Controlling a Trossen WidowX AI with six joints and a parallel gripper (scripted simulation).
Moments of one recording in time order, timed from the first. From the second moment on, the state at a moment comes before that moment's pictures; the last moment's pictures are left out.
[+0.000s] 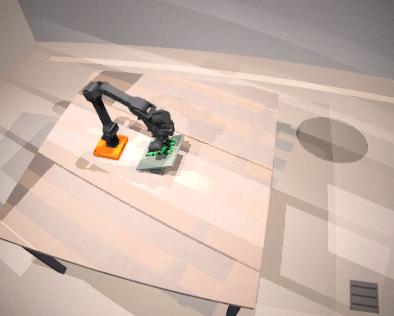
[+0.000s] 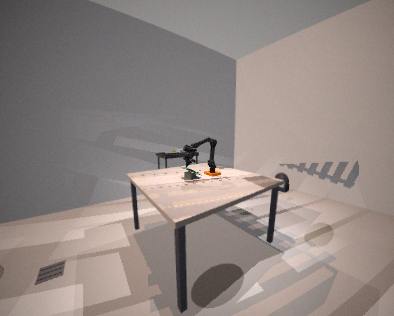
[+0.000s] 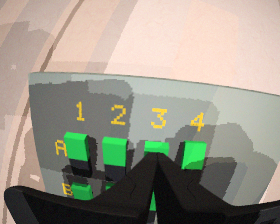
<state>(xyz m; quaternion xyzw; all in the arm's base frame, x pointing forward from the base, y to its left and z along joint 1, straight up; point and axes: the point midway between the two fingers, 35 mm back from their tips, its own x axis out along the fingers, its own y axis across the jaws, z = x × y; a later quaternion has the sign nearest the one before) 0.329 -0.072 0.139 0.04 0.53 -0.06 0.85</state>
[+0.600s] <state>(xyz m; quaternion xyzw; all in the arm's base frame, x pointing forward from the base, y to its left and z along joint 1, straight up) 0.330 -0.072 0.137 0.04 0.53 -0.06 0.85</state>
